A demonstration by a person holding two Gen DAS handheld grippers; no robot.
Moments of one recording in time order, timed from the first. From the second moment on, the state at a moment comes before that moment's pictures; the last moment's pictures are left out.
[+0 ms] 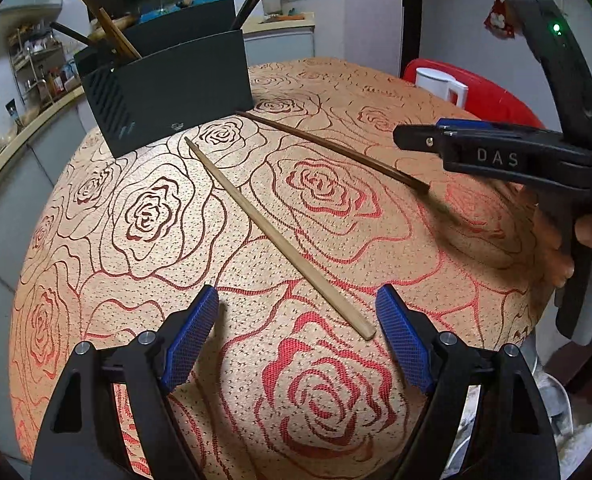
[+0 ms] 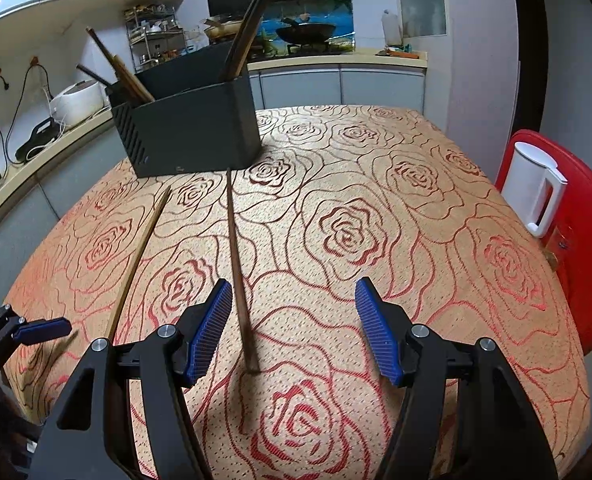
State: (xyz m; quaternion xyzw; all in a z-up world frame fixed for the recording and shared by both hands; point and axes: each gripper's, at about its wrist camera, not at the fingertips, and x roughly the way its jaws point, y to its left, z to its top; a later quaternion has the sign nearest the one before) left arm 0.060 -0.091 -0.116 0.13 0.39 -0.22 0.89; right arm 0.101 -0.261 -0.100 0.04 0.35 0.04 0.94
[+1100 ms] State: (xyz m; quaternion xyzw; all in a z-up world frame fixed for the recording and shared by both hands) left arm 0.064 -0.056 -0.116 0.07 0.36 -0.17 0.91; right arm 0.081 -0.221 -0.125 -0.02 0.34 0.08 0.94
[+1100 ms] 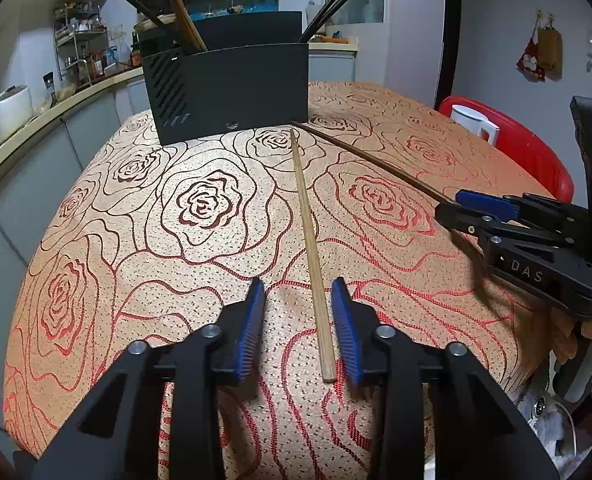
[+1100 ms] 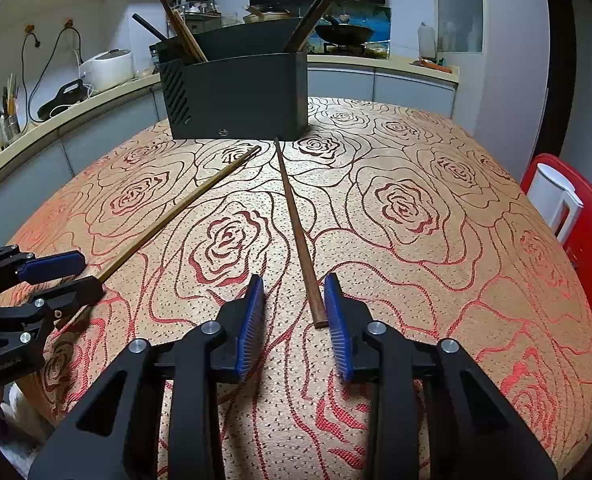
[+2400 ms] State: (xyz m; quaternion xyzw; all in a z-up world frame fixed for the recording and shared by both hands) left arm 0.064 -0.004 0.031 0.07 0.22 -0.14 0.96; right arm 0.055 -0.232 0.009 0.03 0.20 0.14 0.97
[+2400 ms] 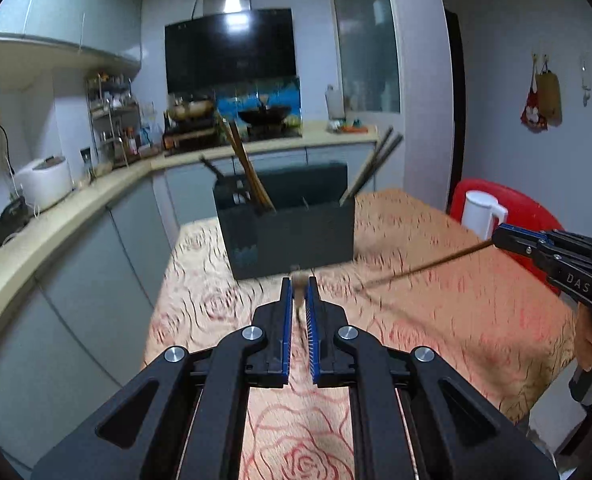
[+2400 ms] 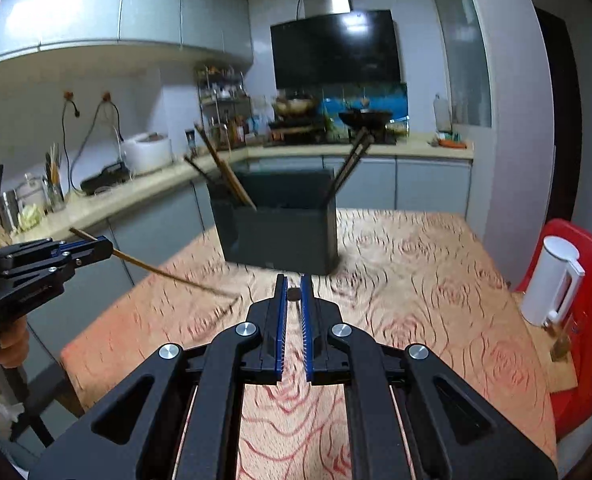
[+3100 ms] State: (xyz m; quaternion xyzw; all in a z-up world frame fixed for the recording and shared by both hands) left arm 0.109 0.005 0.076 0.04 0.20 -0.16 0.96; right arm 0.110 -0.227 0.071 0.05 0.20 0.16 0.97
